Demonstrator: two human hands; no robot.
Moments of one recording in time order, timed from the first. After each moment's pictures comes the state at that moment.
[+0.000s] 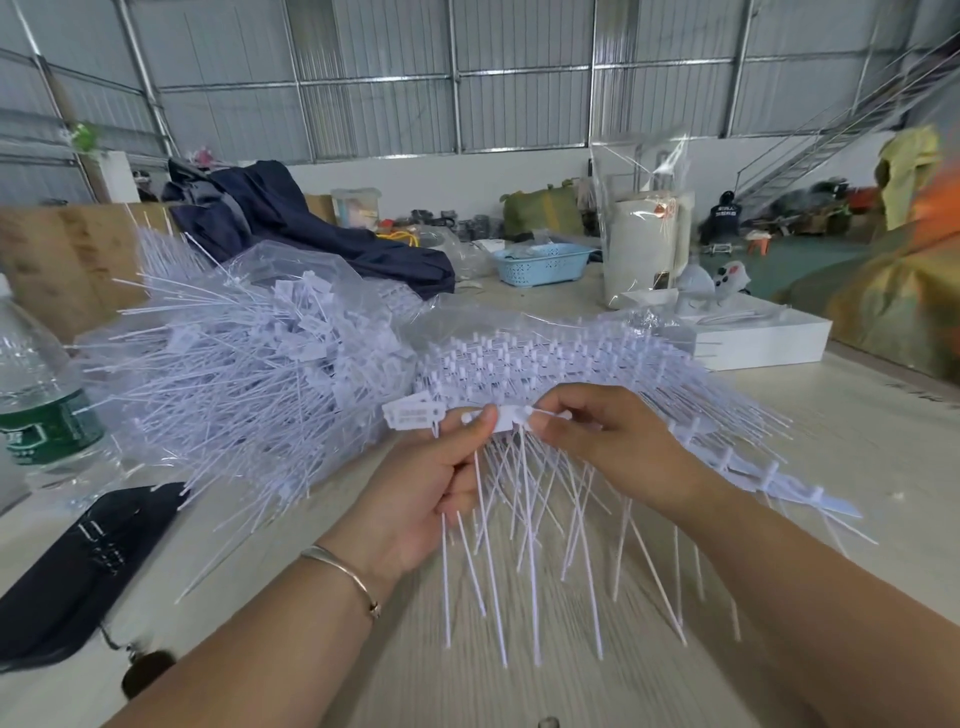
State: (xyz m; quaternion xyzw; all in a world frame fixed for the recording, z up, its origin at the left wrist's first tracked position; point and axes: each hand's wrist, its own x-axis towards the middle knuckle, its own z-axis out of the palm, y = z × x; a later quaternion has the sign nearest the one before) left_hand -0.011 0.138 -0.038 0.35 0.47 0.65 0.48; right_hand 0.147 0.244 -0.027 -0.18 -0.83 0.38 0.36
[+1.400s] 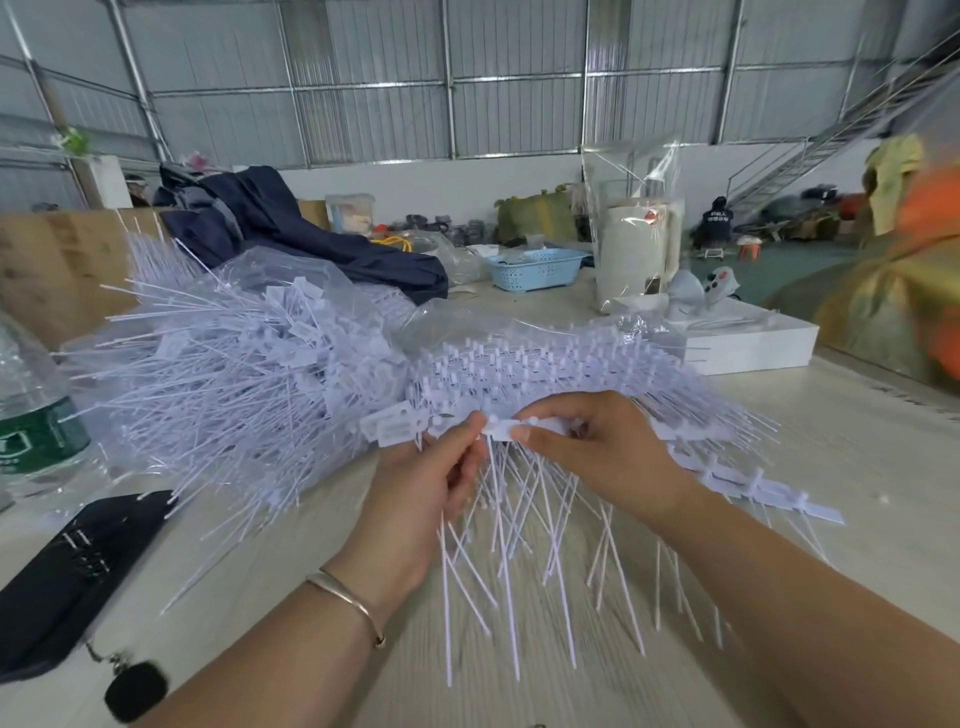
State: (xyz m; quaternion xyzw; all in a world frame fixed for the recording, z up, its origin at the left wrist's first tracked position) left_hand 0.000 0.137 -0.044 0.36 0.52 0.69 0.36; right_hand 0.147 0.242 -0.032 -0.25 -0.82 0.32 0.40
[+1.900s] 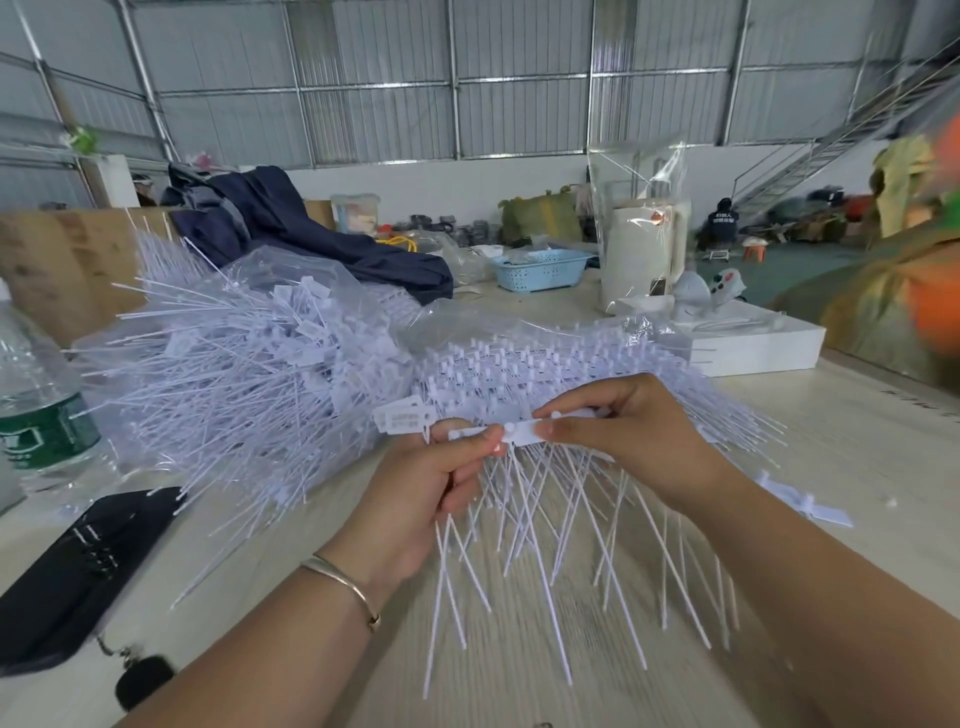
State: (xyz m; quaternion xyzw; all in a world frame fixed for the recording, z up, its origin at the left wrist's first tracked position) left_hand -0.010 0.135 -0.040 0.42 0.49 0.65 0.40; right_hand 0.158 0.246 -0.017 -0.18 -0.76 0.48 0.40
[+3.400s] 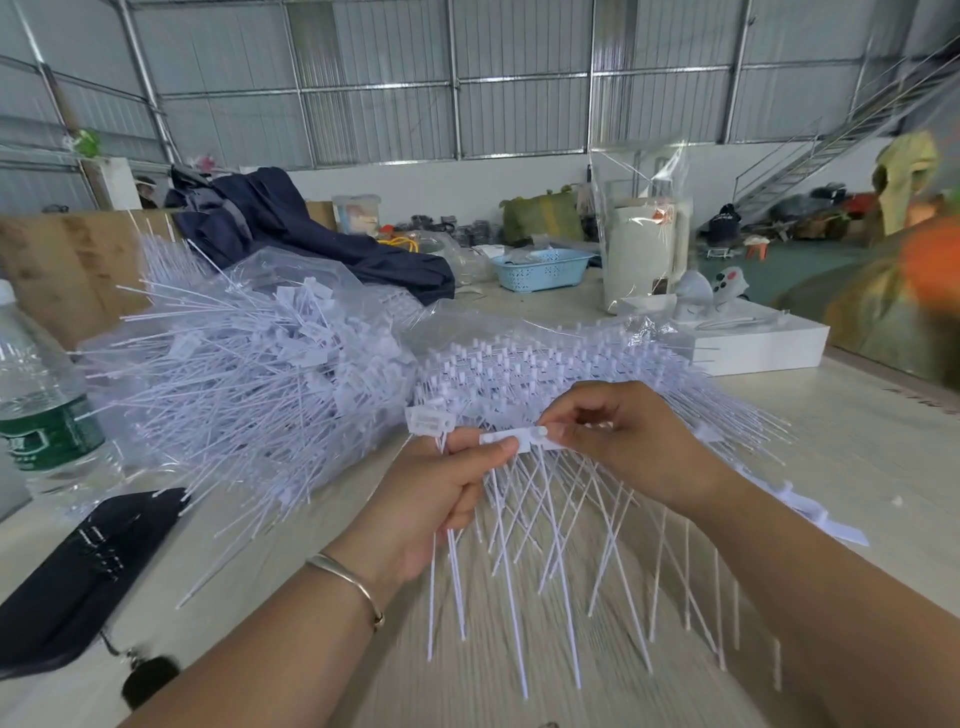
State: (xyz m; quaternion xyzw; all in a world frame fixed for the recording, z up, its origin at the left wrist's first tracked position) left_hand -0.011 0.137 -0.041 0.42 0.54 0.60 0.42; right_hand 0.157 0.250 -0.021 -0.16 -0.84 0.36 0.37
